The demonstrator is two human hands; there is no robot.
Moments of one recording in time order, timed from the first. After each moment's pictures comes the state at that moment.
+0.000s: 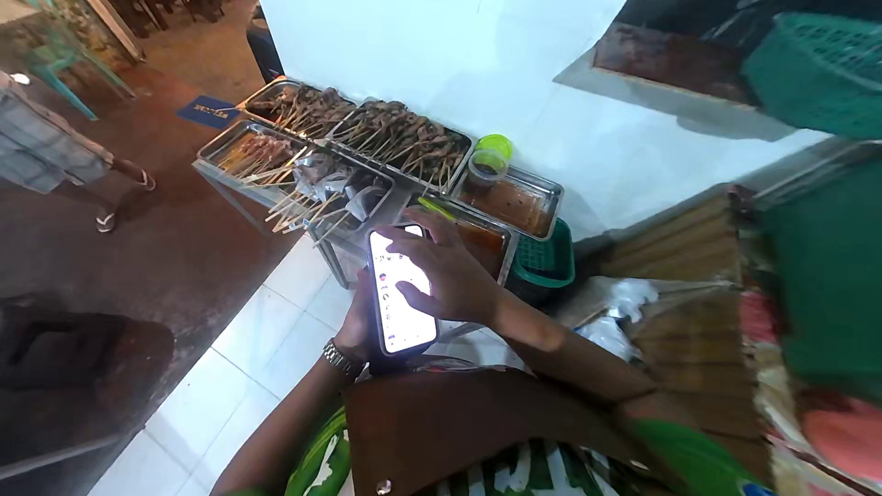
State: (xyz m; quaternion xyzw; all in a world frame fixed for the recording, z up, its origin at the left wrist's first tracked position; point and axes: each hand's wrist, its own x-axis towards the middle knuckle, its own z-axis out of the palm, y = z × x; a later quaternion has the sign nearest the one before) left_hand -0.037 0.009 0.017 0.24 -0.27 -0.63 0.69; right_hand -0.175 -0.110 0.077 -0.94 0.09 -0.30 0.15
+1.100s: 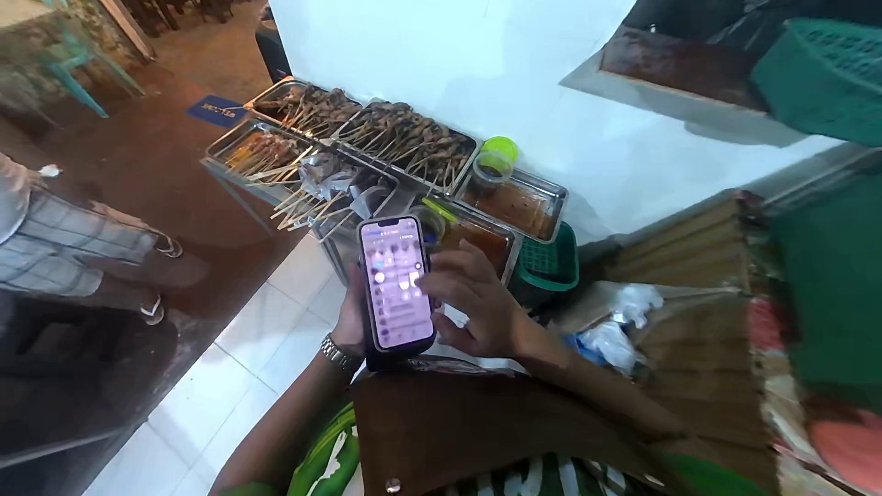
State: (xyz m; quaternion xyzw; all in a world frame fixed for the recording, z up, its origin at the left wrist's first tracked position) left_hand -0.028 0.010 0.022 0.15 -0.25 -0.65 0.70; right_hand -0.218 -0.091 0.059 -0.92 0.06 -0.36 0.16
